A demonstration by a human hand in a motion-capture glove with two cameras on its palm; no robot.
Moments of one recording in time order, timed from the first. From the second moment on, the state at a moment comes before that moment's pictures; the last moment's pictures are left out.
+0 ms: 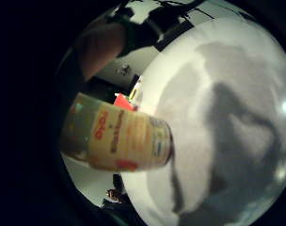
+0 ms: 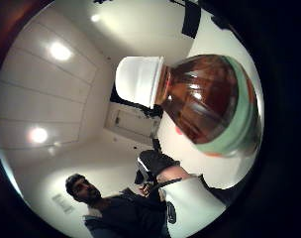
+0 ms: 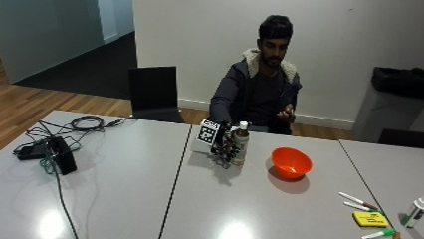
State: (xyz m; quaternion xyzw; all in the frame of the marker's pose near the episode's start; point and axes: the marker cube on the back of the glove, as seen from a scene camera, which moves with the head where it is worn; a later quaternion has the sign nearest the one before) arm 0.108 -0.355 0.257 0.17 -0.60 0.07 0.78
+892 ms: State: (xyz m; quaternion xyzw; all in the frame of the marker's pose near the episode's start) arm 0.091 -0.365 0.278 0.23 -0.60 -0.03 0.77
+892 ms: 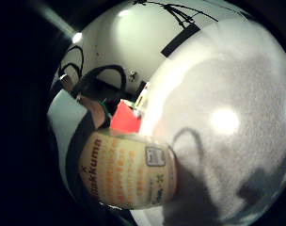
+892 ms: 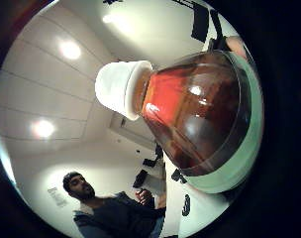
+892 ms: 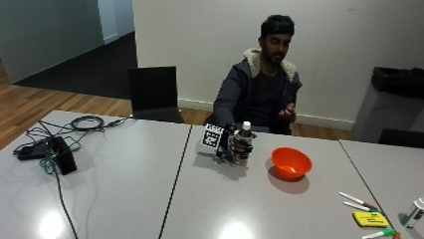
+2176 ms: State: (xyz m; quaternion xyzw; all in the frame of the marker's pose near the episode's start) arm -0.085 -0.439 0.122 0.09 0.34 -0.09 0.93
